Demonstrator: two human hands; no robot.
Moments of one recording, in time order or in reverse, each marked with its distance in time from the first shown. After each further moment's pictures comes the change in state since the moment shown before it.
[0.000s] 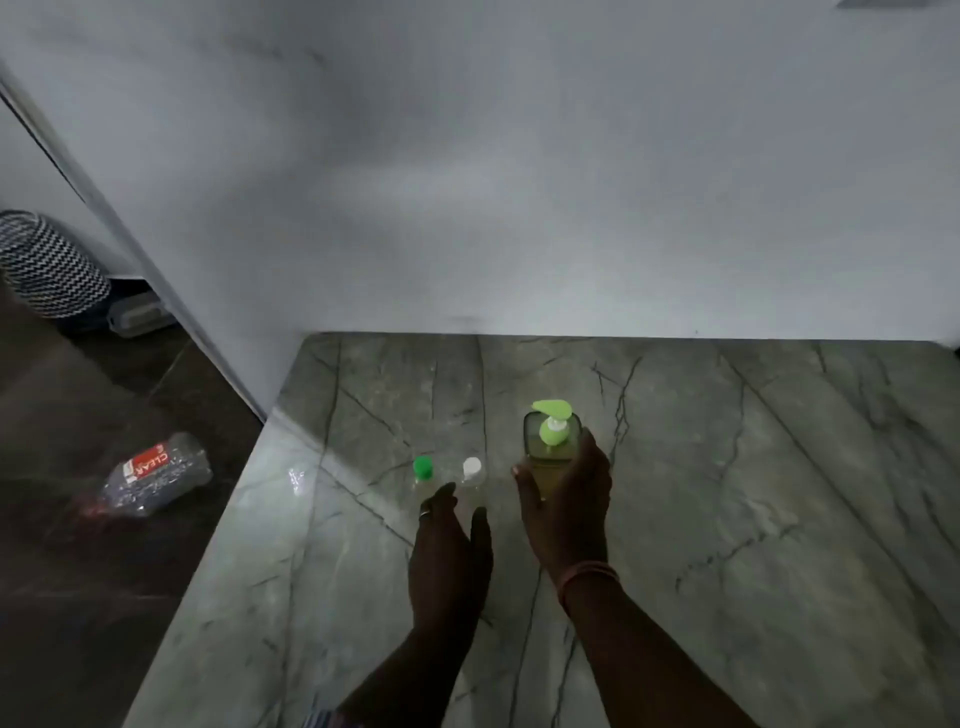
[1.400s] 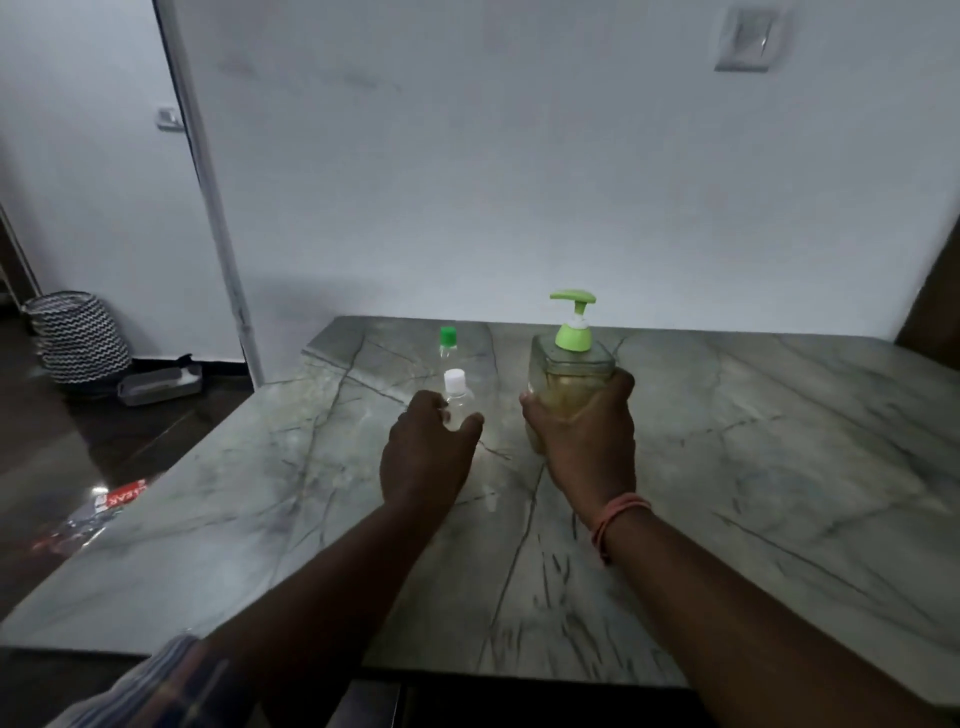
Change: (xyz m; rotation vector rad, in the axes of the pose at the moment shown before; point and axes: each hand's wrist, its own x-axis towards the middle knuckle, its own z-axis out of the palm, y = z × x) left_hand -0.089 -0.090 -0.023 -0.299 0.222 0.228; right_hand -0.161 0.024 -0.025 0.332 0.321 -0.150
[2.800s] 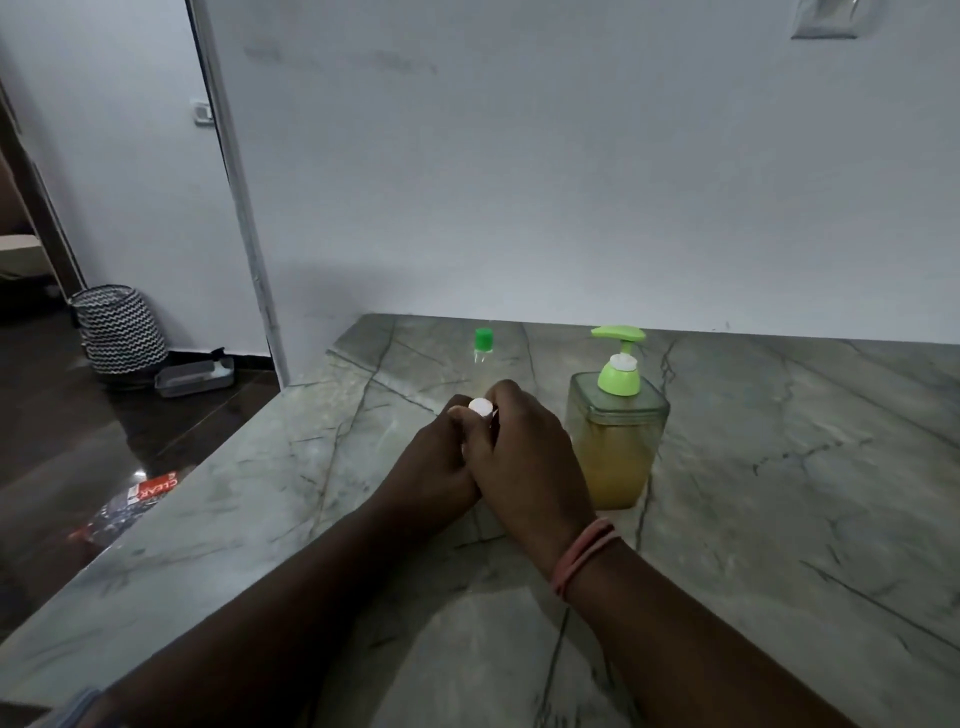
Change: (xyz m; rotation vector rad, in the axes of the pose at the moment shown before) left_hand 0.045 -0.049 -0.016 -0.110 -0.369 0.403; right_hand -0.026 -0.041 0.073 -0.192 -0.344 -0.372
